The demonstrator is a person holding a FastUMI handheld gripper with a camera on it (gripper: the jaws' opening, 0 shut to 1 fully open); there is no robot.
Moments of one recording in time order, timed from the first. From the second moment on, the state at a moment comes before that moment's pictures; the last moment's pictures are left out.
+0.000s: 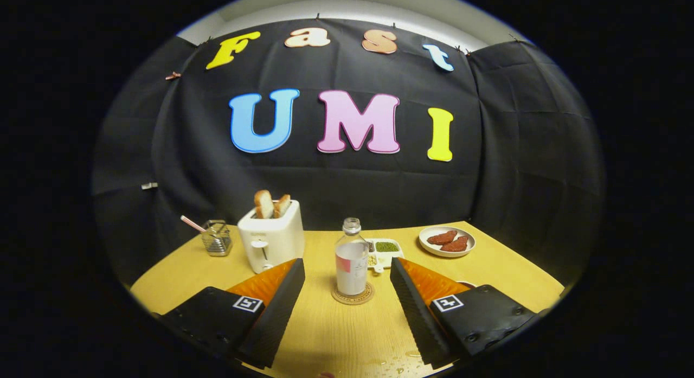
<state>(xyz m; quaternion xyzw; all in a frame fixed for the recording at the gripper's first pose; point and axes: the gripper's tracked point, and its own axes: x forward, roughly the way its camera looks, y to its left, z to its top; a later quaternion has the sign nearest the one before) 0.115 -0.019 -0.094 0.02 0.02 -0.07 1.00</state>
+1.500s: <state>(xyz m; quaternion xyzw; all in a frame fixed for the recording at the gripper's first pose) -0.102 0.053 -0.016 -0.02 -0.01 0.03 1.00</state>
